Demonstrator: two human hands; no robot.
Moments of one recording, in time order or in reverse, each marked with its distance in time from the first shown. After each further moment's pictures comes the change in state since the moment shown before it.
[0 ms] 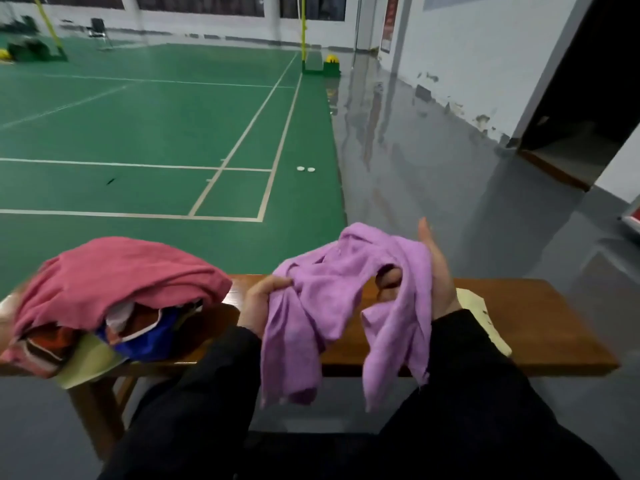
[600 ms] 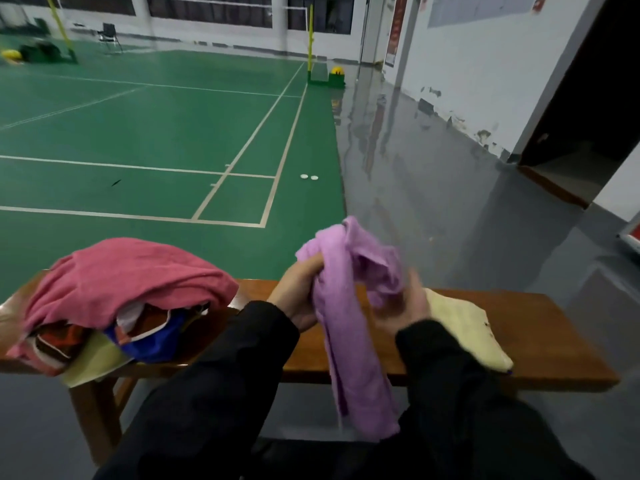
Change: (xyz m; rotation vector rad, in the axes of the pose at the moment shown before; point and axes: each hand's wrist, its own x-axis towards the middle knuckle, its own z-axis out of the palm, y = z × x) left_hand 0.007 0.030 0.040 -0.290 -0.379 -0.212; right_hand 0.038 0.073 -0.032 0.378 0.408 0.232
